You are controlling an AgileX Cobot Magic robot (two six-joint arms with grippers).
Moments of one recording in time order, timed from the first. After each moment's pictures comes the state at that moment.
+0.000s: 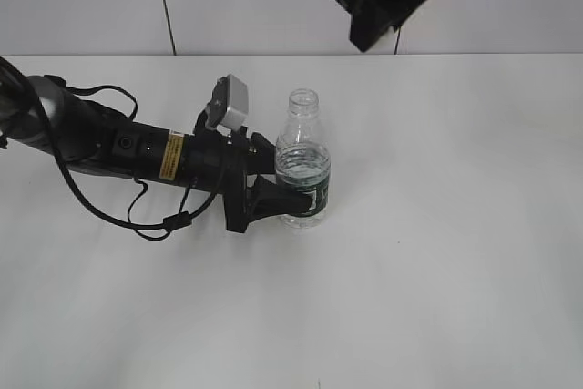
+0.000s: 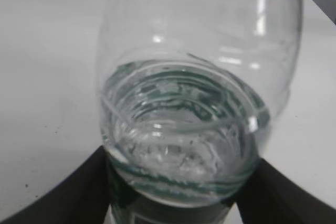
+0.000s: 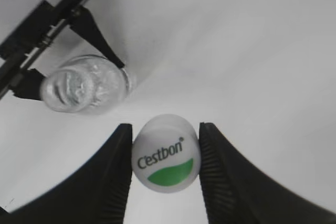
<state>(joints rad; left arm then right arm) -0.31 2.31 -1.22 1.51 -1.06 -0.74 0.53 1.92 -1.87 0.07 1.22 -0.37</state>
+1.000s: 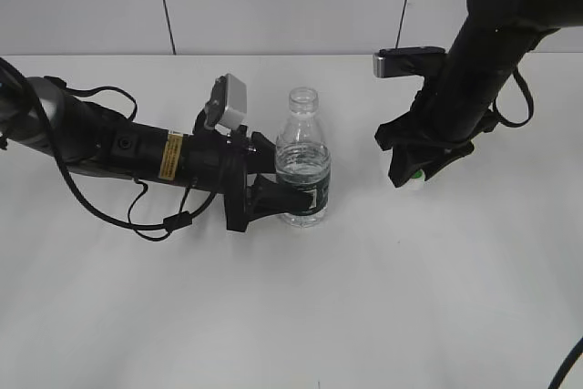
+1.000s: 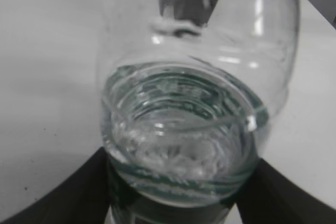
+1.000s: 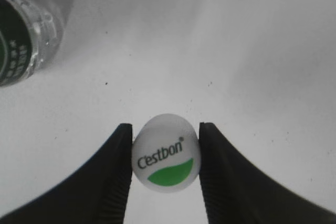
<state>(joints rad) -0.31 2.31 -1.22 1.50 -1.08 -0.72 0.32 2.03 -1.39 0.27 0.91 -0.32</state>
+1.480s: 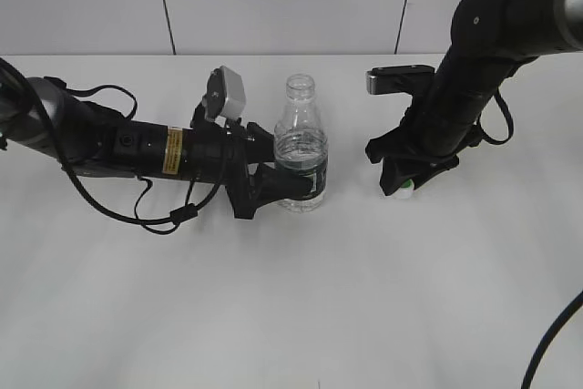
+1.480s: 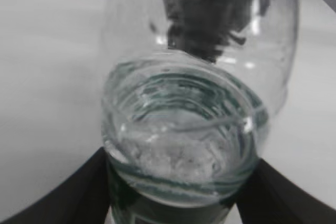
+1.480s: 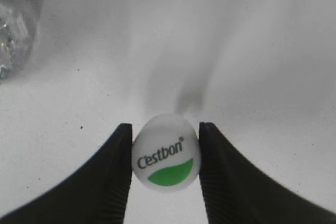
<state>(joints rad) -0.31 2.31 -1.22 1.40 -1.04 -0.69 0.32 2.12 -1.39 0.29 0.79 -0.32</state>
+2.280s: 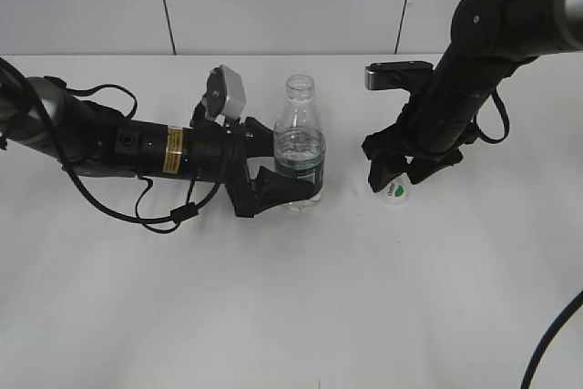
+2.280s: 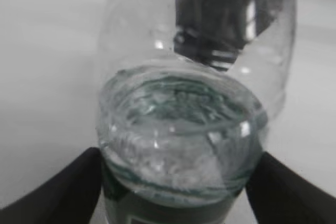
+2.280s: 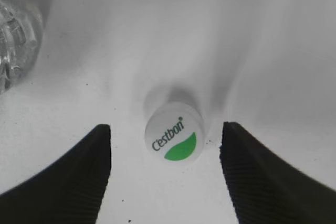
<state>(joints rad) -0.31 2.31 -1.22 1.38 -1.02 -0.69 0.32 2.12 -1.39 0.31 0.76 -0.34</state>
